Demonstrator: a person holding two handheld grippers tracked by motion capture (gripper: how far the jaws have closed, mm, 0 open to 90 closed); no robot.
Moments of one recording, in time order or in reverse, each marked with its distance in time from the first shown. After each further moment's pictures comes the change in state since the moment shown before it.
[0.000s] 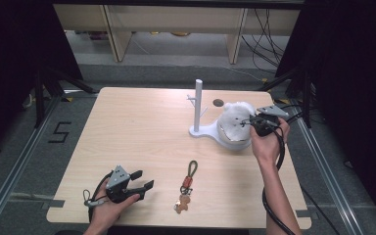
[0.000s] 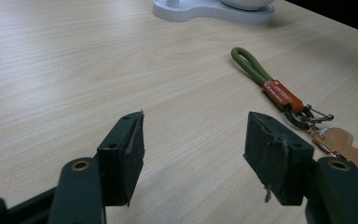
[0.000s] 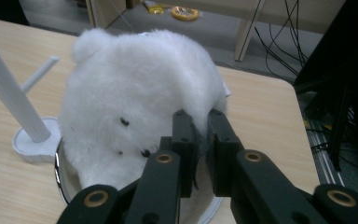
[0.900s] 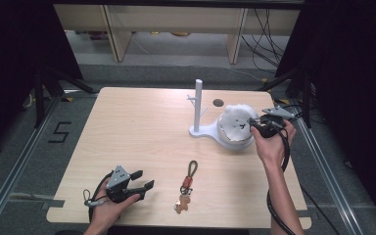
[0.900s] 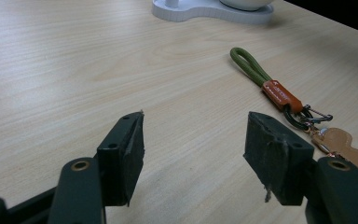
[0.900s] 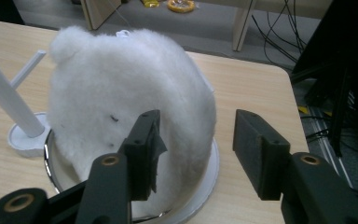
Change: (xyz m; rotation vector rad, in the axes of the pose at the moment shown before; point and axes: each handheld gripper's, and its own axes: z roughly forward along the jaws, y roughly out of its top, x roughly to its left) left arm 0.000 0.000 0.001 -0.002 -0.004 -0.004; right arm -0.010 -0.004 -0.006 0.024 -0.003 0.058
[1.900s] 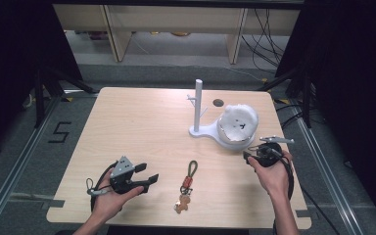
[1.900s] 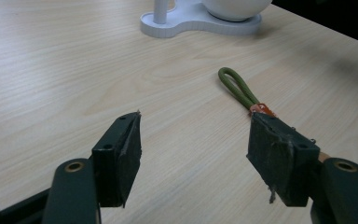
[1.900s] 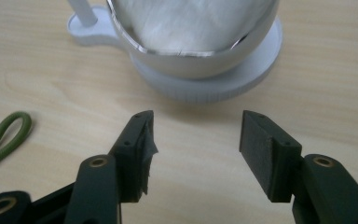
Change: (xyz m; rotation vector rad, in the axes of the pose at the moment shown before) left arm -0.006 0.038 0.006 0.050 -0.041 0.021; right arm 0.013 -0.069 -0.033 0.240 0.167 0.054
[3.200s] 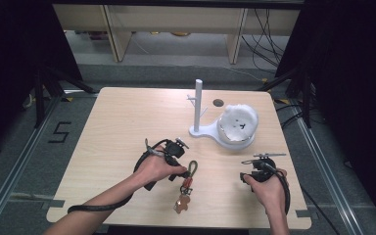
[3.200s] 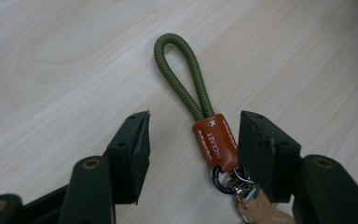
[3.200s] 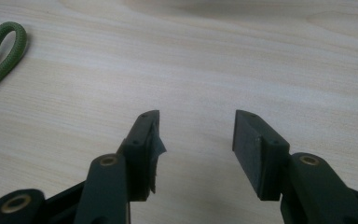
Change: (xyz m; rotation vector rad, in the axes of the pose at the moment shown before) left arm -0.052 0.087 0.113 0.660 -0.043 -0.009; right arm 0.016 -0.038 -0.002 0.237 -0.025 0.049
